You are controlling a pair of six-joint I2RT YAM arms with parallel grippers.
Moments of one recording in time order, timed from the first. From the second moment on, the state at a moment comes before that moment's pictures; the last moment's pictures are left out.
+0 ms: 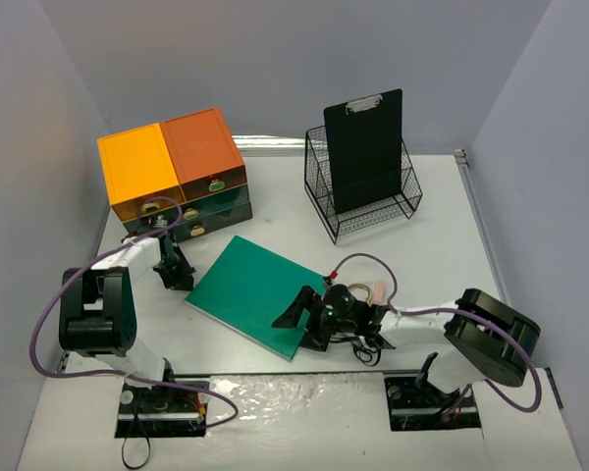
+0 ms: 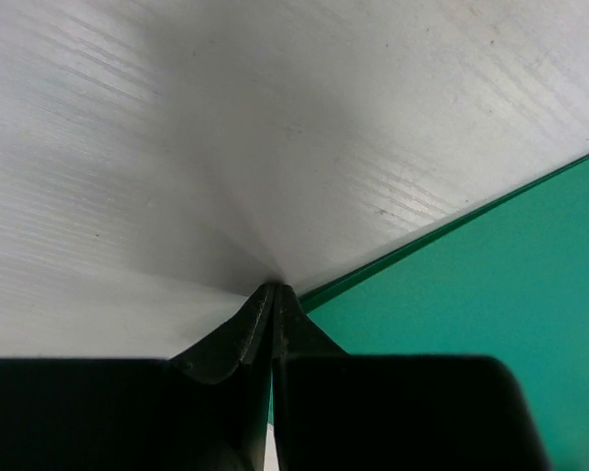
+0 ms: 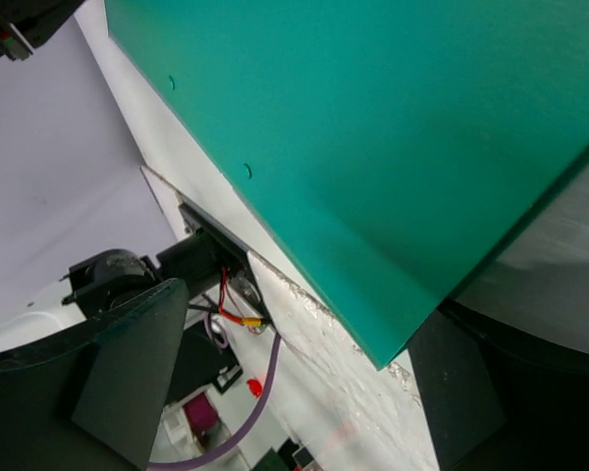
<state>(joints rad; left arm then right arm) 0.00 1.59 0.90 -0.64 0.07 -0.57 0.96 1.41 0.36 0.42 -0.22 1.47</state>
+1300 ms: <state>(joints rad) -0.02 1.22 0.88 -0.77 0.34 -0.47 0.97 1.21 0.49 0.11 -0.14 1.44</state>
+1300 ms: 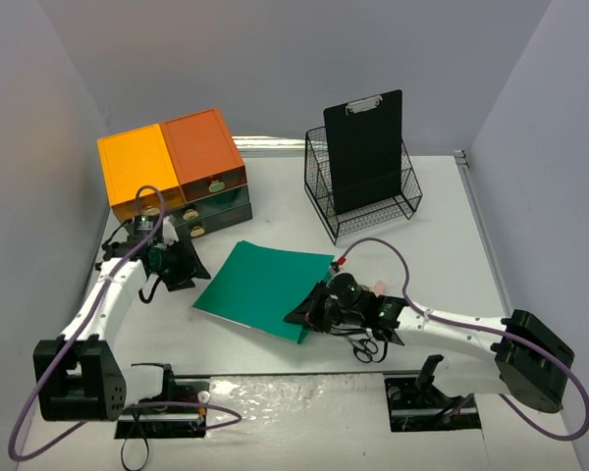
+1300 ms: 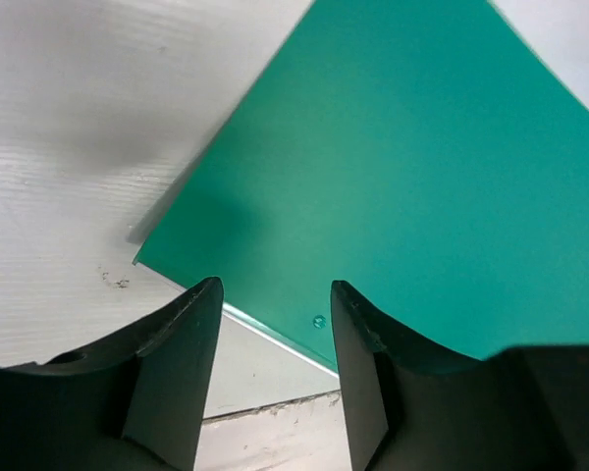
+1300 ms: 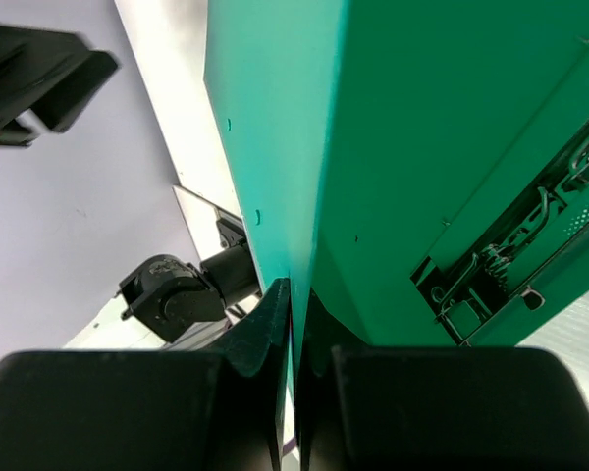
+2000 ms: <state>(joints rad) -0.63 0.92 1.09 -0.97 0.08 -0.27 0.76 1.20 0.81 -0.27 -0.26 1.47</state>
